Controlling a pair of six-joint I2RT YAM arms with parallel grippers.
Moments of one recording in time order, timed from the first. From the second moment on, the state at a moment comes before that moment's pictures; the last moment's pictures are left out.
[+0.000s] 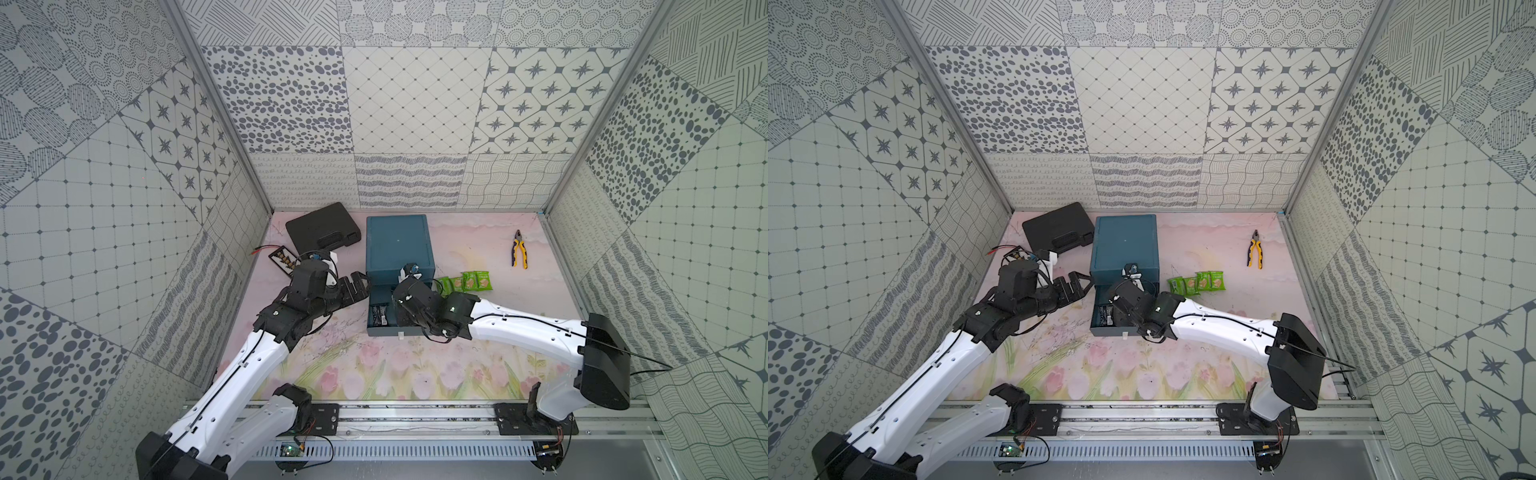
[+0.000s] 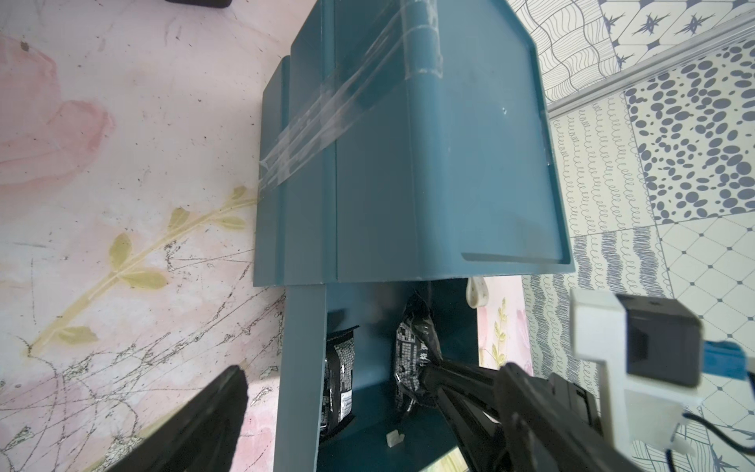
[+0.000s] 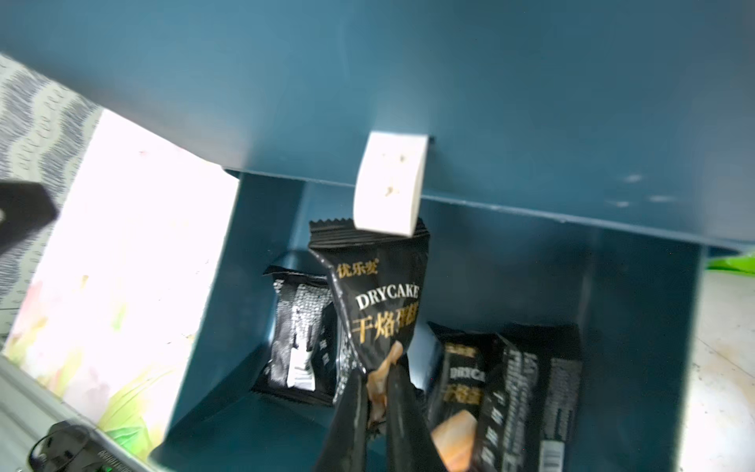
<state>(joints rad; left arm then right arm) -0.35 0.94 0.86 -0.52 0.23 -0.73 1.09 1.54 1.19 -0.51 0.33 0.74</state>
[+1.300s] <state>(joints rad) -0.49 1.04 1.05 -0.55 0.35 -0.71 0.73 1.27 0.80 -0.57 0.27 0.64</state>
